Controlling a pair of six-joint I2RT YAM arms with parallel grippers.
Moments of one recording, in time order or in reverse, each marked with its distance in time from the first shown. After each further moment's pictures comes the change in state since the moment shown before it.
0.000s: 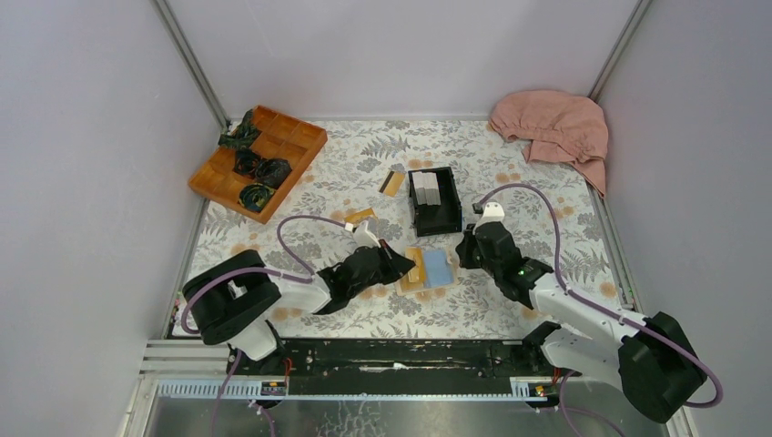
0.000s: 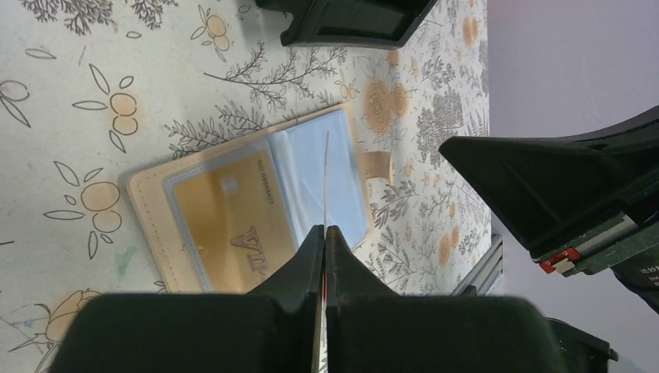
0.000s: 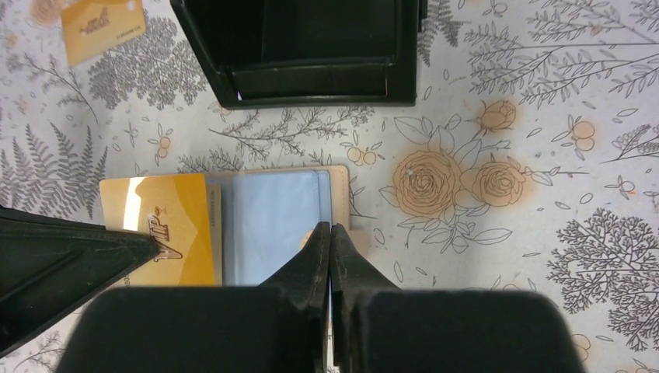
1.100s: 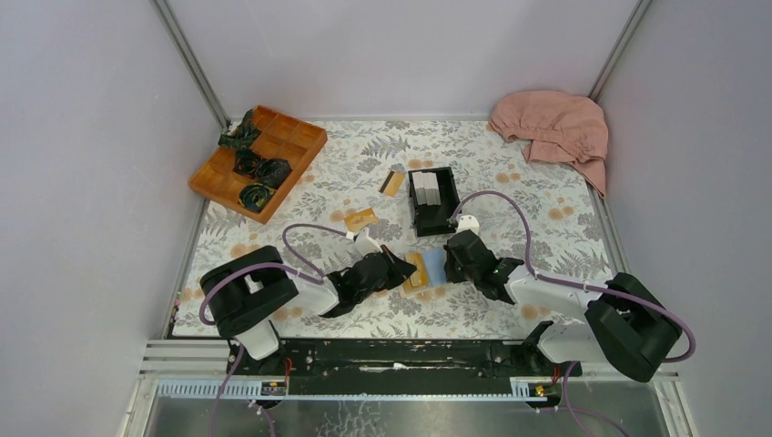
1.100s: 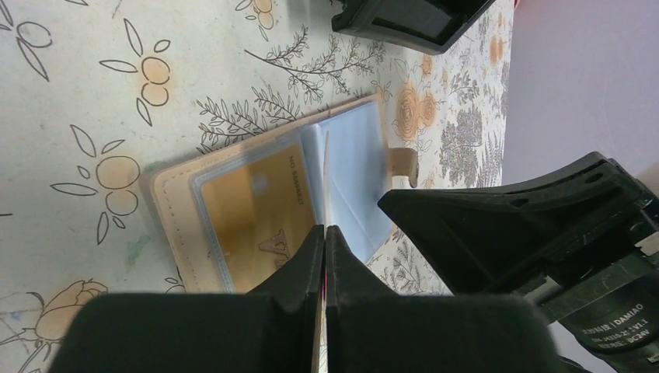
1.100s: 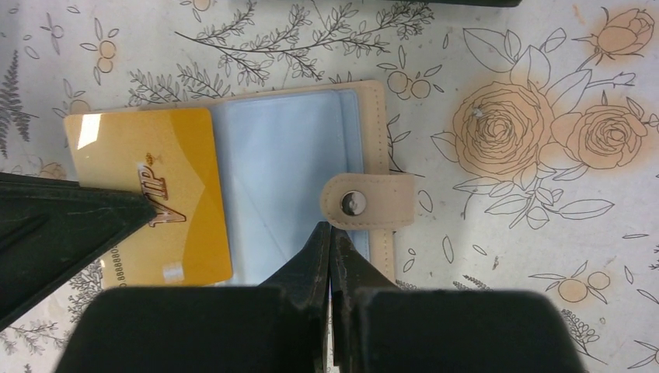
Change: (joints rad) left arm -0.046 0.100 0.011 0.022 -0.091 -0.110; right arm 0.141 0.238 0.022 0.009 0.028 0.042
